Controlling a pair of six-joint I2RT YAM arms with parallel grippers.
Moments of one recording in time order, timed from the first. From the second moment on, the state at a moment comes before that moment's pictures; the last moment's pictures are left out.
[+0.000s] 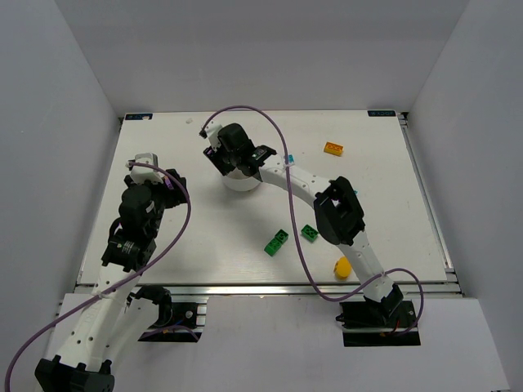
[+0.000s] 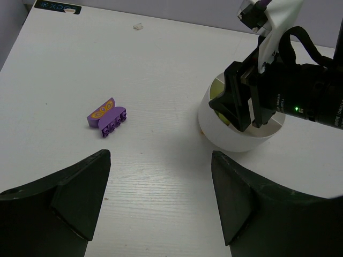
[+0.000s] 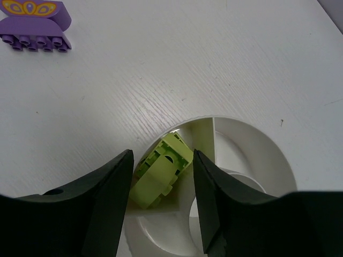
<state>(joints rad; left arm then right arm) -0.26 0.68 0.70 -0.20 -0.24 -0.21 0.85 2.33 2.09 -0.31 0.04 -0.19</state>
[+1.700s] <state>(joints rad) 0.00 1.86 1.42 -0.52 -0.04 0.05 0.47 1.01 0.96 -0.45 -1.01 -0.47</state>
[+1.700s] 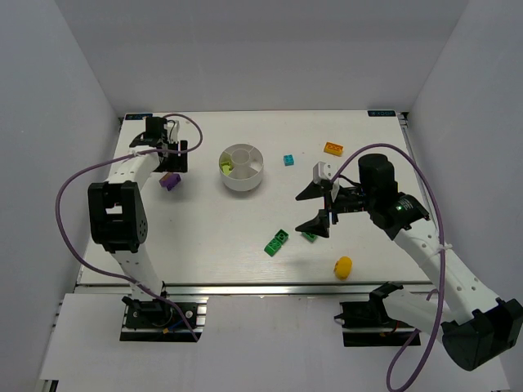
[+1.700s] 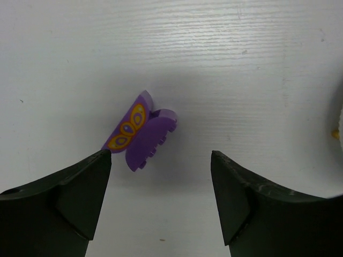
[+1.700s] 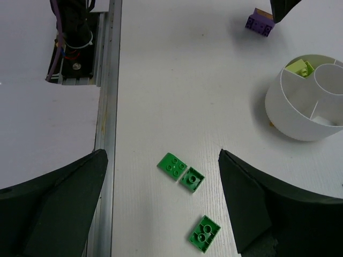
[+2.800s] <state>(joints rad) 0.04 2.02 1.43 -0.52 0.00 0.05 0.46 1.07 0.96 -0.48 -1.06 -0.53</state>
